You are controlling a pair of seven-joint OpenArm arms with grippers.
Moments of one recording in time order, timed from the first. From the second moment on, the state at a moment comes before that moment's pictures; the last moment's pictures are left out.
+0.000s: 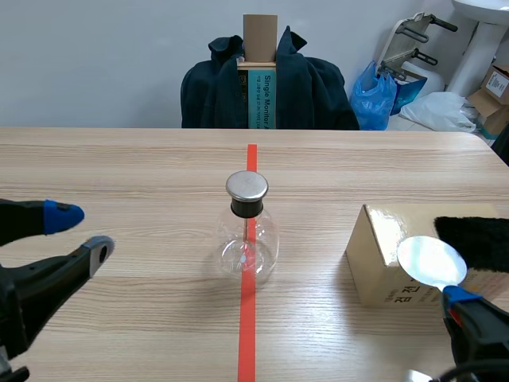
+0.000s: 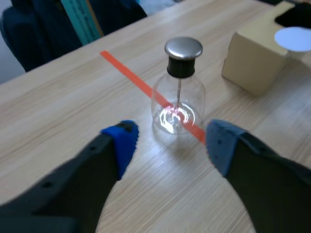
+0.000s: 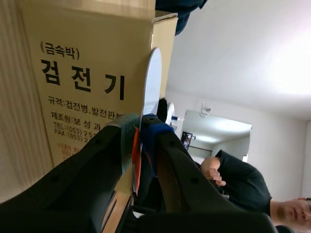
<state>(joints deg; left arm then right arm) 47.9 -35.6 -8.9 119.7 -16.7 -26.4 -7.4 -42.9 23.9 -5.2 86.4 -77.1 -37.2 2.4</state>
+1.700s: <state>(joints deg) 1.0 -25.1 25.9 64.3 -6.7 -32.4 -24.8 -34.4 27.5 11.8 117.9 -55.1 -37.4 17.3</state>
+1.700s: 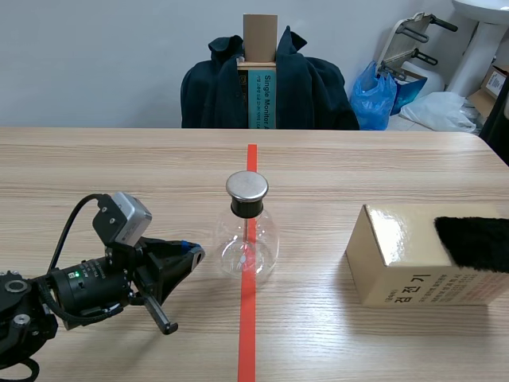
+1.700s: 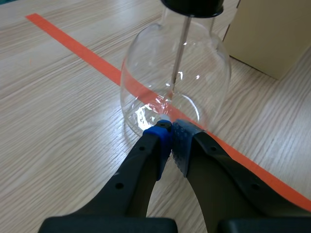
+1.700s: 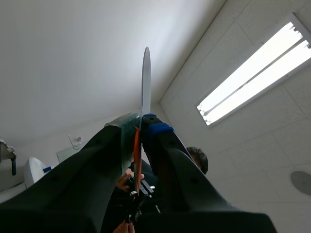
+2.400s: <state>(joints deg) 0.8 -24.3 25.9 63.2 -5.0 -30.1 -25.2 -12.2 15.0 -3.8 91.5 -65.5 -27.7 18.9</state>
